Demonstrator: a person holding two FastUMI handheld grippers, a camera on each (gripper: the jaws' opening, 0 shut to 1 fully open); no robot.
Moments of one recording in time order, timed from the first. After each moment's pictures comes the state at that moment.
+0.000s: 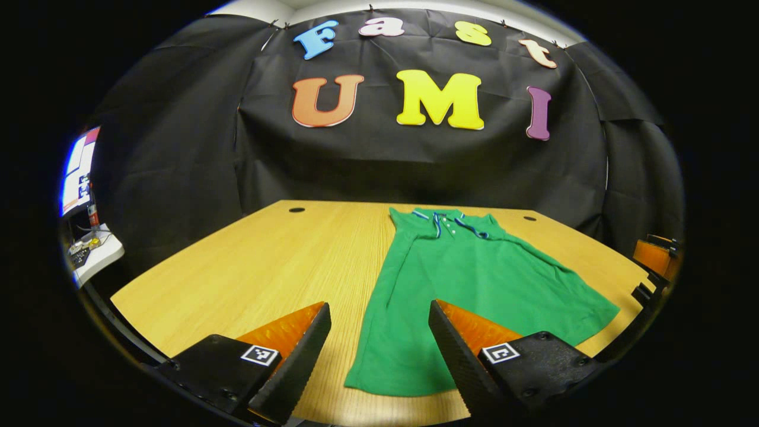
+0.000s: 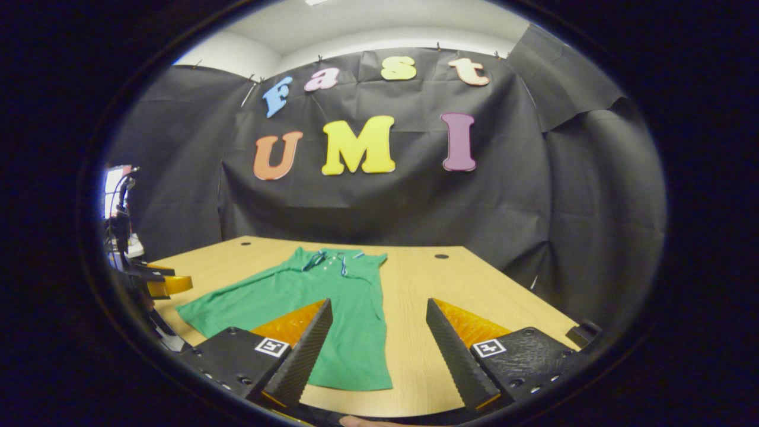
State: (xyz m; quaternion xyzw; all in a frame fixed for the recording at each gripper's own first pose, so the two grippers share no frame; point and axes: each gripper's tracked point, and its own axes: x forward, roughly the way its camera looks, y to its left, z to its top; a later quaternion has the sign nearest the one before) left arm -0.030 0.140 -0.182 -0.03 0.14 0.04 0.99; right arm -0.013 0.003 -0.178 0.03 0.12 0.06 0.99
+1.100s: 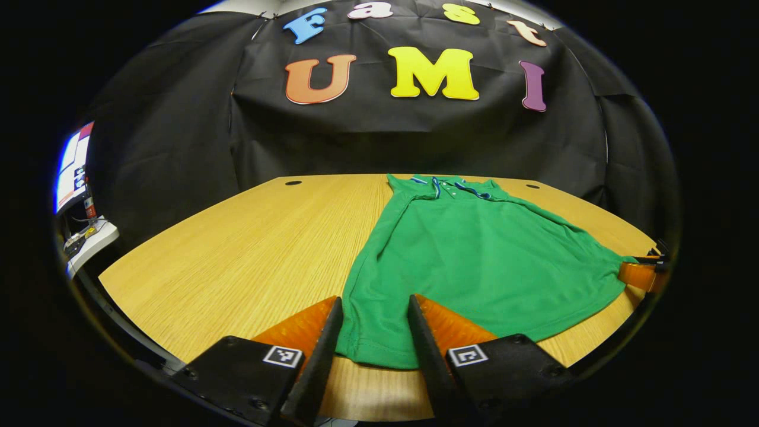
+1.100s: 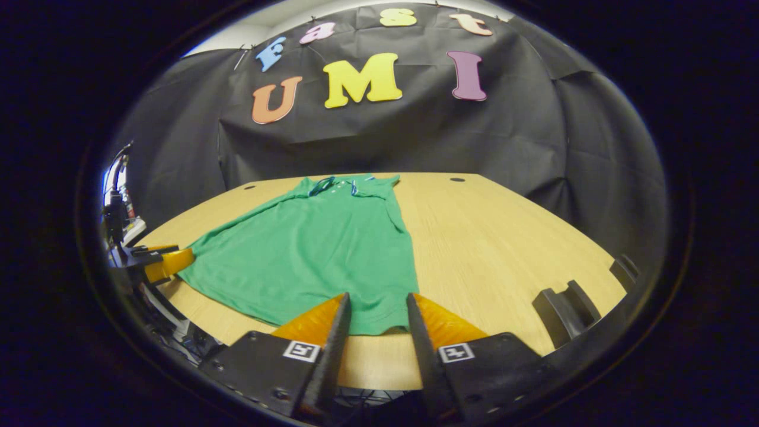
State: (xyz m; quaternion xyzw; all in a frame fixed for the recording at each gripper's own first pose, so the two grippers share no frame) left arm -0.023 0.132 -0.223 0.00 0.16 0.05 0.99; right arm -0.018 0.026 -0.273 0.07 0.25 0.08 0.96
